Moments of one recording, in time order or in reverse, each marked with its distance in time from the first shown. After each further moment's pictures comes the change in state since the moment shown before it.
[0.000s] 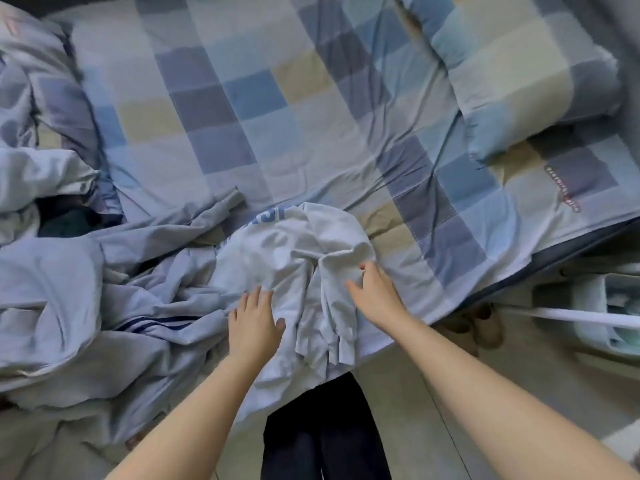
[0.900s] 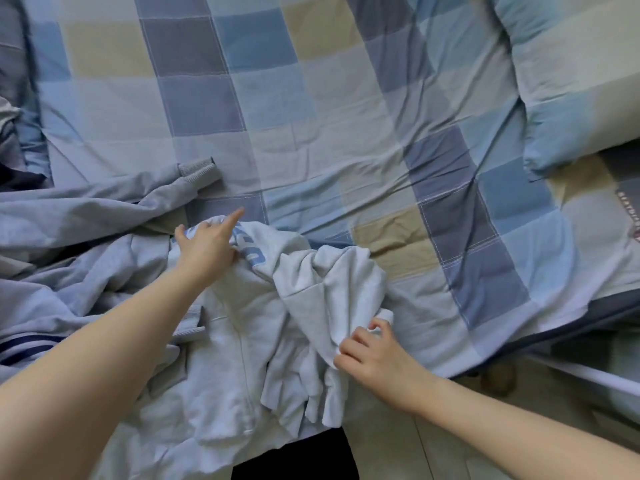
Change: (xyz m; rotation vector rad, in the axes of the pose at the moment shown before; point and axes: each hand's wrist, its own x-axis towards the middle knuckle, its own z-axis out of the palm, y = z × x) left_hand 0.217 -0.040 0.019 0.054 0.108 -0.058; right_hand 0.089 0.119 0.066 -0.772 0.122 -1.192
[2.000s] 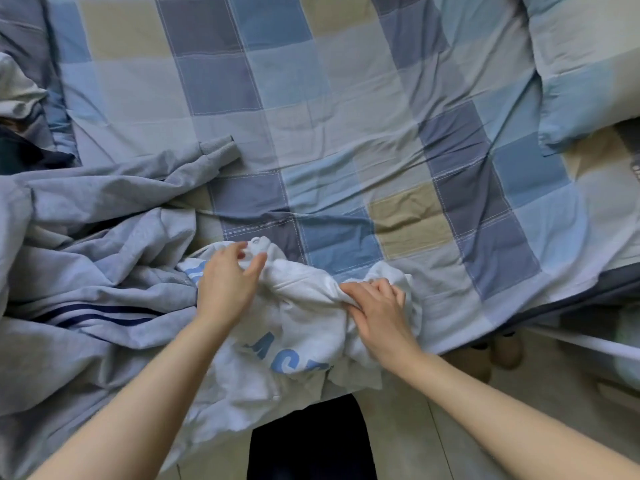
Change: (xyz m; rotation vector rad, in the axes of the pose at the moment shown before) left_hand -0.115 0.007 0.000 -0.630 0.088 -0.246; right_hand 0.040 -0.042 -0.008 0.487 0.173 0.663
